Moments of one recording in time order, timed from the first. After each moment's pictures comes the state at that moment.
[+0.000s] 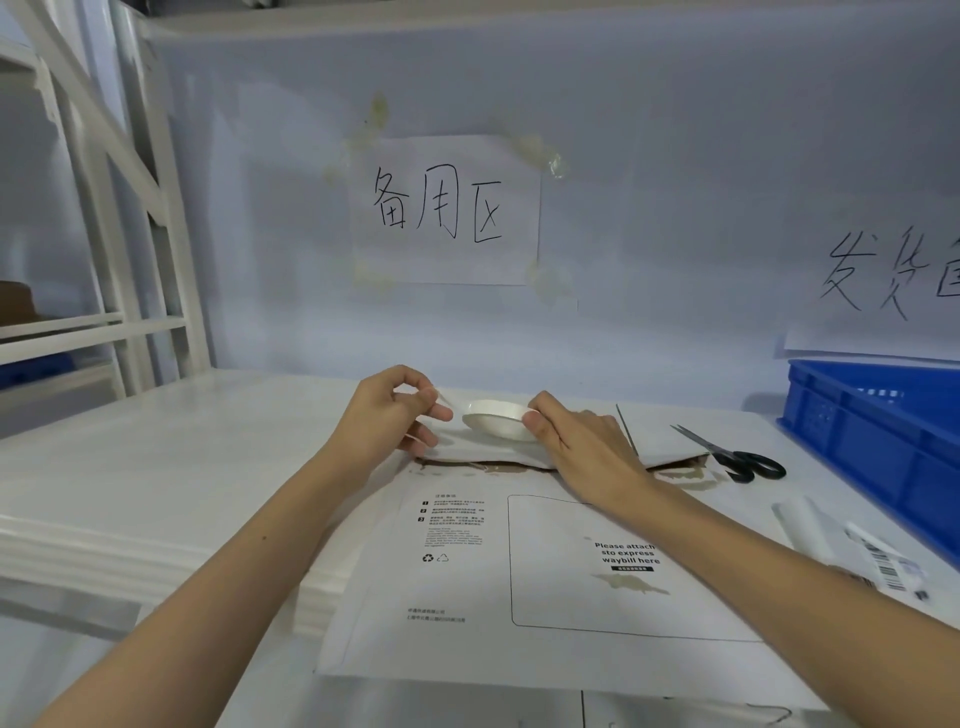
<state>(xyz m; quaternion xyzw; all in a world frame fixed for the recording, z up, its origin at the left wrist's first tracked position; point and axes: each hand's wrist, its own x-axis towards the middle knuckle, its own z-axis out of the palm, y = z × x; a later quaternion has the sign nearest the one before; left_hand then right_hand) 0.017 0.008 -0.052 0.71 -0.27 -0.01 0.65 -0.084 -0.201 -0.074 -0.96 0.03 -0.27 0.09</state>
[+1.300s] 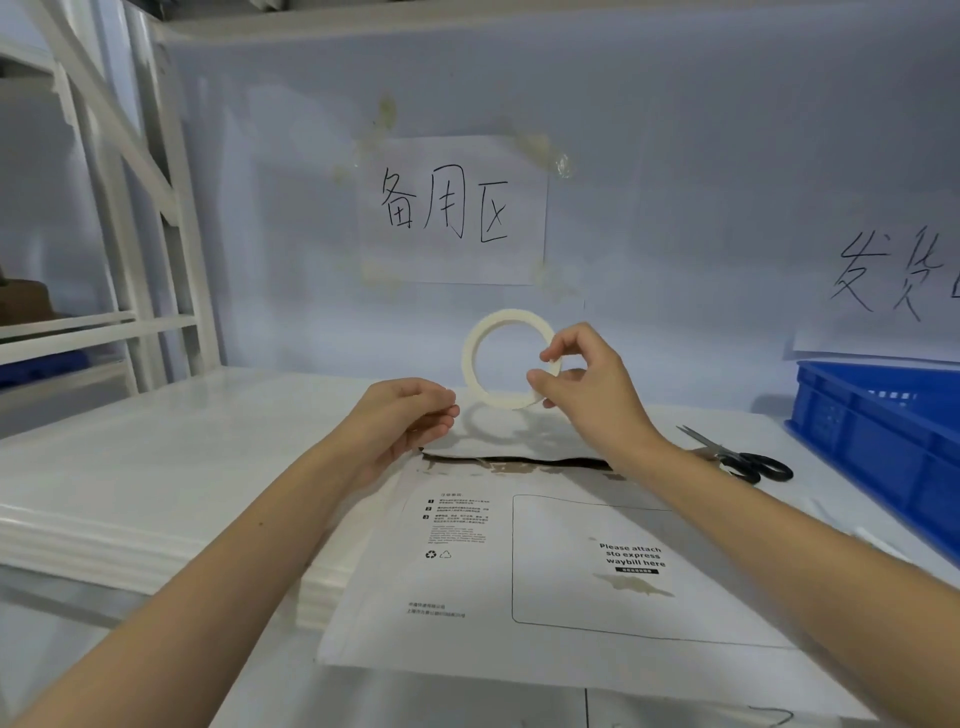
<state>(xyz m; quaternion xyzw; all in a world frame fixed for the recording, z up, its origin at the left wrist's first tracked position) 0.027 0.006 -0.053 0.63 -0.23 -0.16 0.72 -0.083 -0.183 -0.029 -0.80 0.00 -0.36 0.49</state>
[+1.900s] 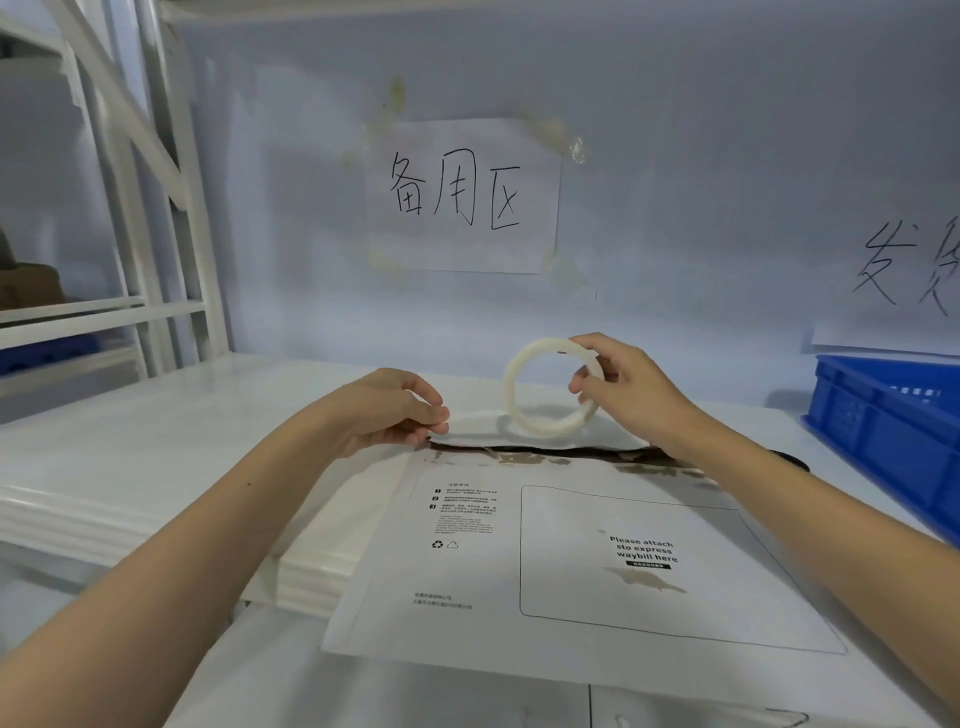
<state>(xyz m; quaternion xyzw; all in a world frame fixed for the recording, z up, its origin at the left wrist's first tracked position) 0.037 0.021 -0.039 0.77 -0.22 -0.19 0.56 -0.082 -0.226 -0.031 -0.88 0.00 -0.26 0.40</state>
